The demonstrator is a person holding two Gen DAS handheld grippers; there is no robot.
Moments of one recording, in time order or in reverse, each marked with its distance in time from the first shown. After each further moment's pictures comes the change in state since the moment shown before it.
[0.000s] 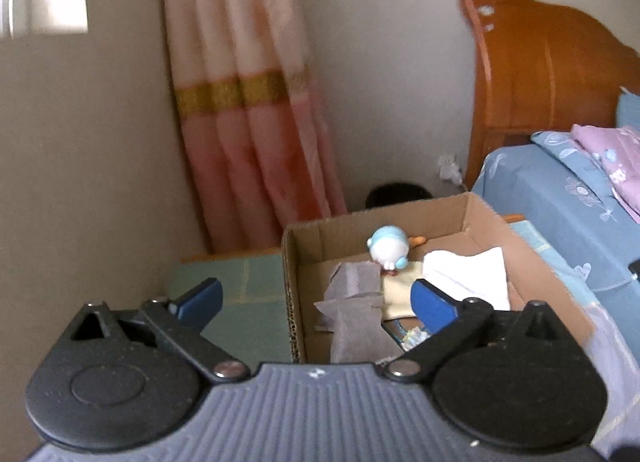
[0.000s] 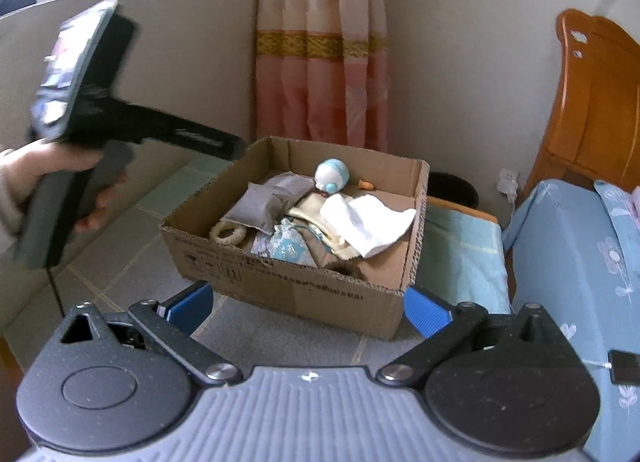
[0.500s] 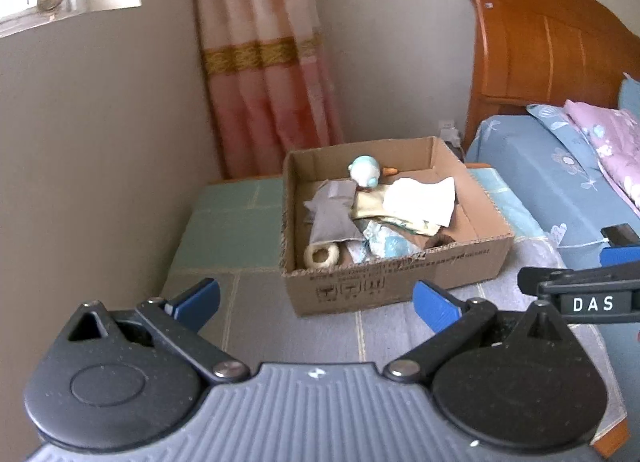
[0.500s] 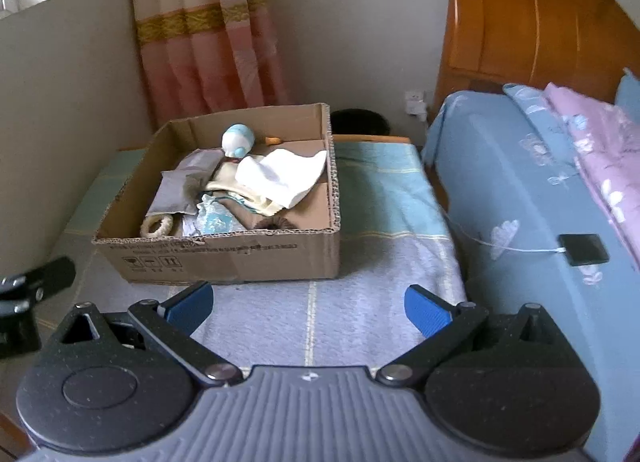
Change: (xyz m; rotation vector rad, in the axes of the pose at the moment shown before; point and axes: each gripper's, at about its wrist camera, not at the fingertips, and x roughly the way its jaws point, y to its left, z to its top) left arm -0.113 -0.030 -0.039 -0.080 0.154 0.051; right arm -0.010 -0.003 -0.005 0.284 0.124 -0.243
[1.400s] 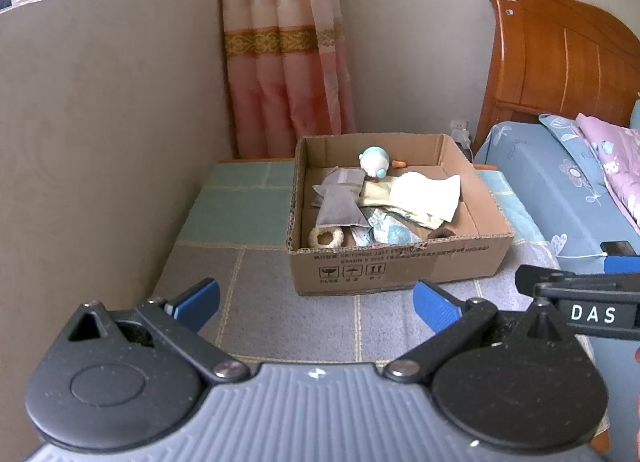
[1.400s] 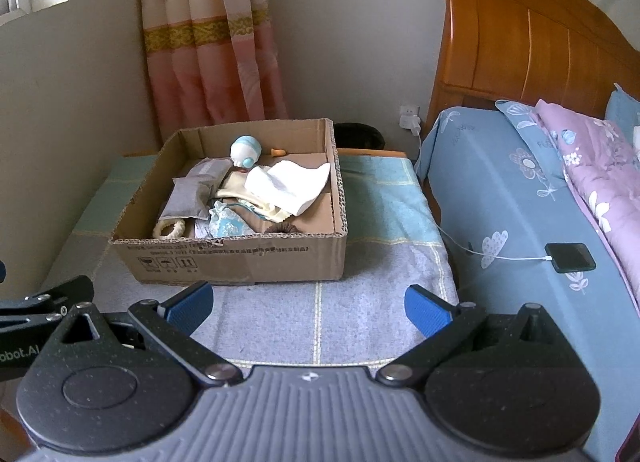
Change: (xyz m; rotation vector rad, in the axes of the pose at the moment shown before) left arm -0.006 0.003 -0.008 -0.075 0.032 0.010; right arm -0.027 0.016 -0.004 -0.014 -0.036 -0.019
